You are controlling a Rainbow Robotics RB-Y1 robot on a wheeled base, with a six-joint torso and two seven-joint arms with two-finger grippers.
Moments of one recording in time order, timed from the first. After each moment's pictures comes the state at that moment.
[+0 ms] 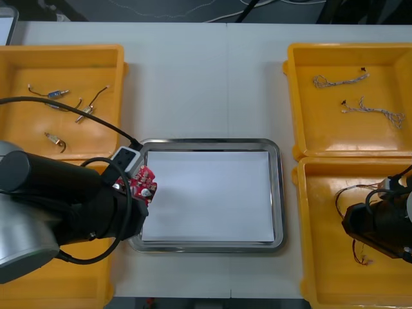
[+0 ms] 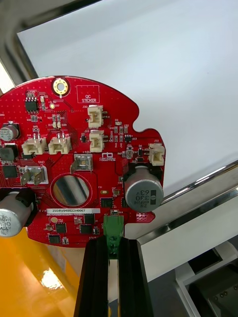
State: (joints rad) right arm 0.06 -0.39 -0.17 -2.17 -0.47 1.83 0.98; left arm -0.25 0.83 -0.48 -2.52 0.63 1.63 -0.92
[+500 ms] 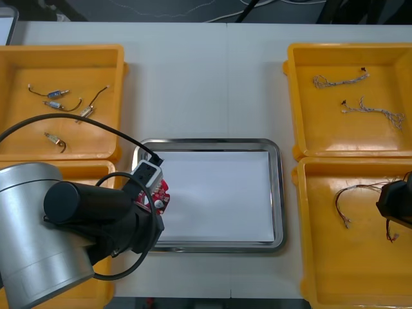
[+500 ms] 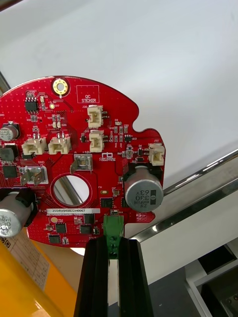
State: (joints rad) right arm 0.04 -0.48 -0.31 -2.37 -0.57 1.91 1.01; left arm -0.29 0.74 -0.65 -2.52 0.45 1.71 -0.92
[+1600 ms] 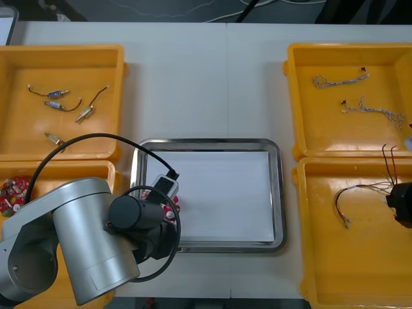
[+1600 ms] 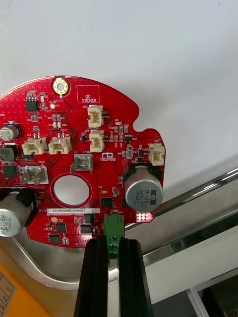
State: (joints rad) right arm 0.03 -0.58 -0.42 -2.49 -0.89 1.92 1.47; left arm -0.32 0.65 -0.81 -2.35 0.33 1.68 -0.88
